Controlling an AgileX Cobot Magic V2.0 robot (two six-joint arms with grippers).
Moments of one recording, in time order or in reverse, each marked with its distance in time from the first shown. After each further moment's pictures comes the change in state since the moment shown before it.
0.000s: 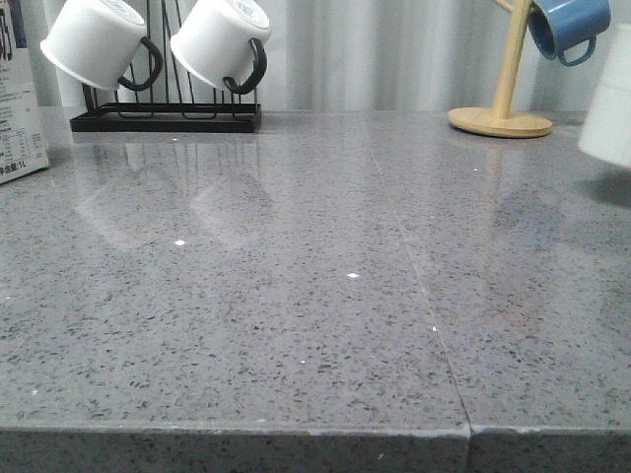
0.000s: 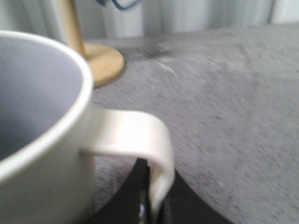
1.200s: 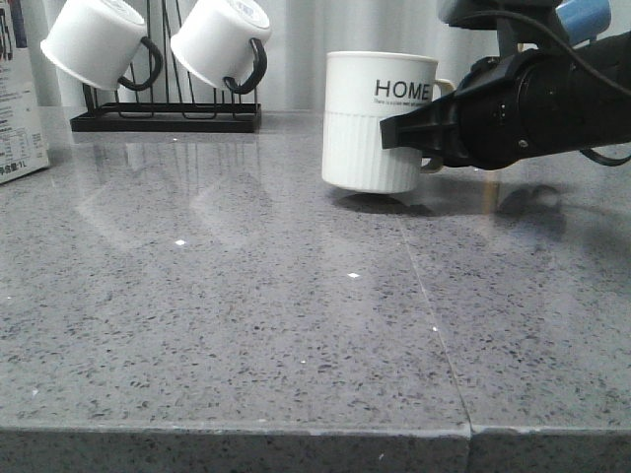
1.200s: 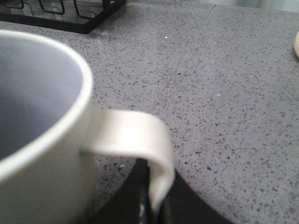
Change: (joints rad) left arm 0.000 0.000 0.000 0.000 0.000 0.000; right arm 0.463 0.220 -0.315 -0.020 0.220 0.000
